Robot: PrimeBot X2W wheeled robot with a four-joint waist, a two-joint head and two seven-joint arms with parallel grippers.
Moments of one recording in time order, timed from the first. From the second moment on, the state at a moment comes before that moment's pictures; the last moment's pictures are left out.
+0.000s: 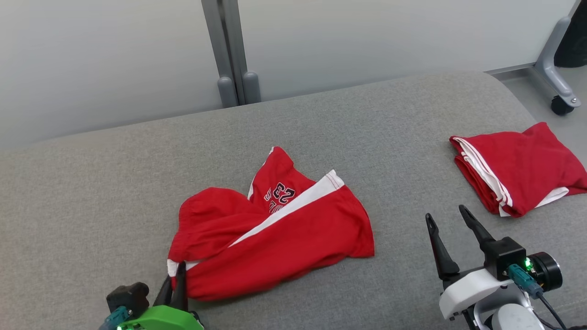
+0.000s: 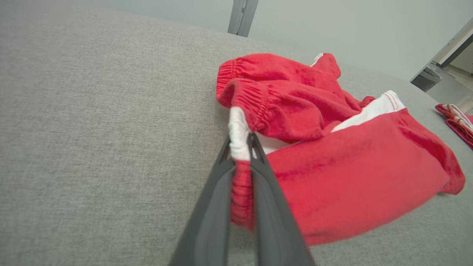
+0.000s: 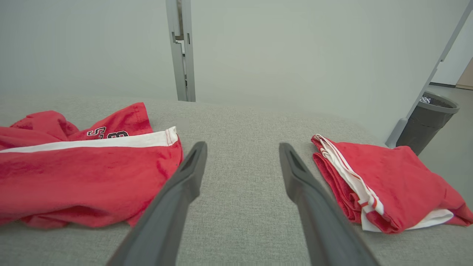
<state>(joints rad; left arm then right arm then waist) -0.09 0.08 -0.19 0.58 -0.48 -0.13 -0.26 -0.08 -0.05 0.01 0.26 0.00 0.13 -0.26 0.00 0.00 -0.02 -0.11</state>
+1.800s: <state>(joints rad) -0.07 0.09 -0.24 0.53 -0.52 -0.13 -0.26 -0.10 -0.05 0.07 0.26 0.05 0.13 -0.26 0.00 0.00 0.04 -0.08</state>
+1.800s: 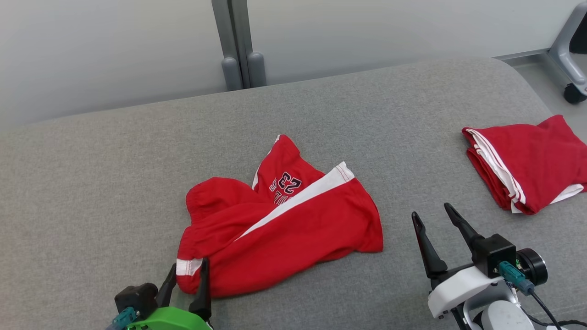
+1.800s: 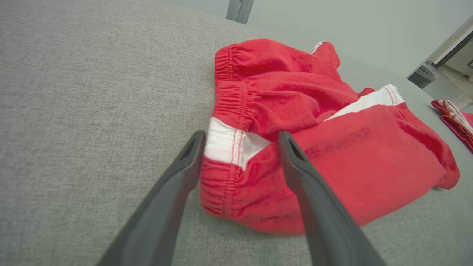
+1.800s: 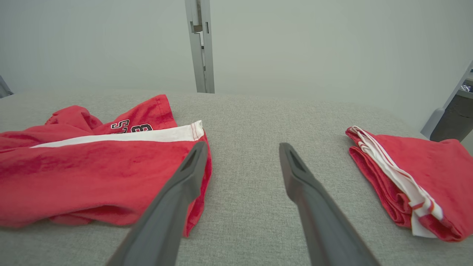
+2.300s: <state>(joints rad) -0.08 0.11 -0.29 0.47 -0.57 -0.13 -0.26 -0.13 -0.05 0.08 0.27 0.06 0.13 -0.26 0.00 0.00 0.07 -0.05</state>
